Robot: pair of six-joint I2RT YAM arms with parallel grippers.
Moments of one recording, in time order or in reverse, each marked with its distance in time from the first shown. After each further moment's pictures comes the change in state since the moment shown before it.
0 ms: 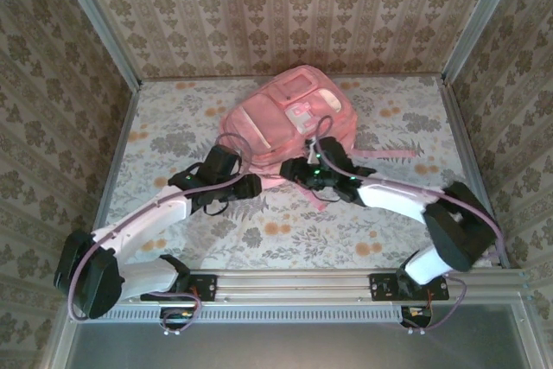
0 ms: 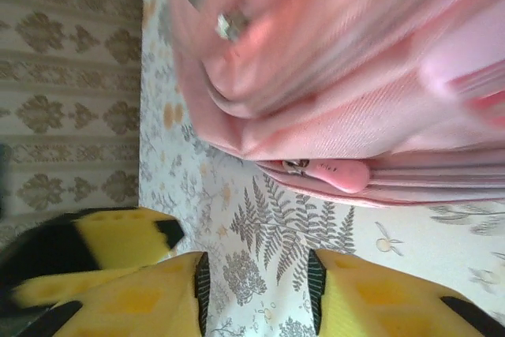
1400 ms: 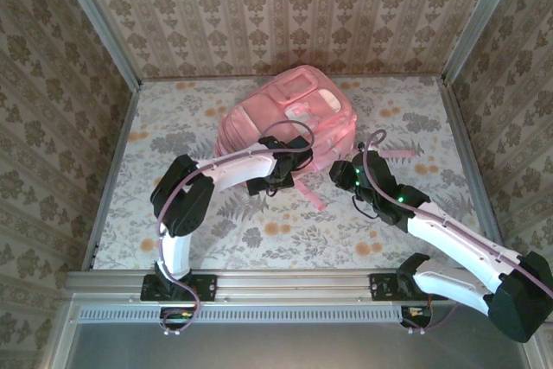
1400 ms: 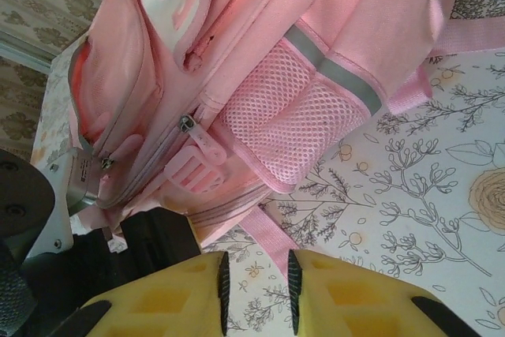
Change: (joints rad) left arm -0.234 0.739 0.648 -0.482 -0.422 -0.492; right arm -0.041 -0.463 -0.141 -0.372 0.460 -0.117
